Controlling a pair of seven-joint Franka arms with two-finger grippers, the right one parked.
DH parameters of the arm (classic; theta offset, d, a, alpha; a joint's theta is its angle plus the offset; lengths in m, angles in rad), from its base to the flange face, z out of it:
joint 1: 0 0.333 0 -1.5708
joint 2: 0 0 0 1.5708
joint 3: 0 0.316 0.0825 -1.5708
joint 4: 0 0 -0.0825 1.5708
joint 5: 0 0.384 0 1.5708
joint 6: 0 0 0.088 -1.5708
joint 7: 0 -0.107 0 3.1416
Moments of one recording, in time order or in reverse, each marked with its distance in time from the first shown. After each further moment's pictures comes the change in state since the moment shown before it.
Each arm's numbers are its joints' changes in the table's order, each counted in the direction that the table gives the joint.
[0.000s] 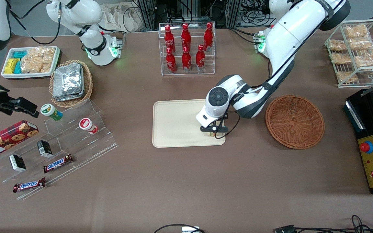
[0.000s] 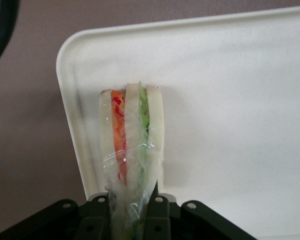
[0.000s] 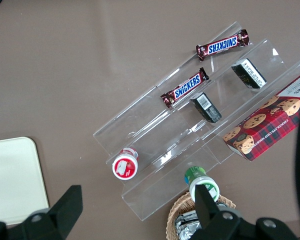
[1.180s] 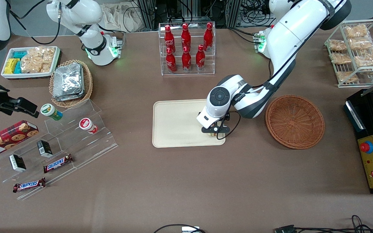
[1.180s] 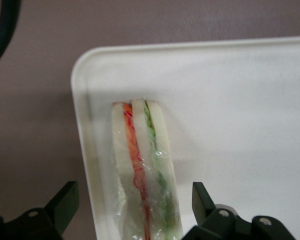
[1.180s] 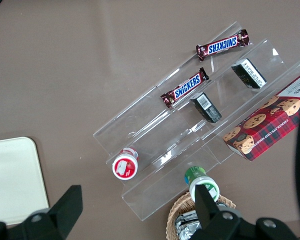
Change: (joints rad) arm 0.008 -0.025 0.000 -0.045 0.001 -0.050 0.033
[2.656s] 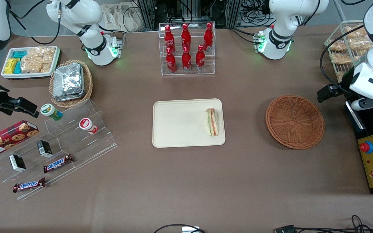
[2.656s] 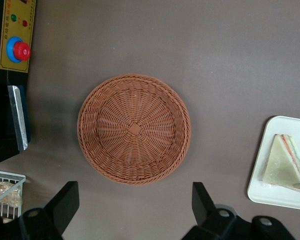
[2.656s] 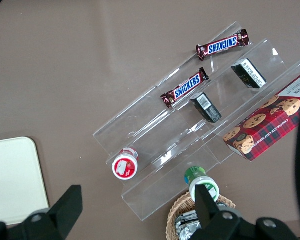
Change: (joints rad) arm 0.004 -0.707 0.688 0.026 -0.346 -0.484 -0.641
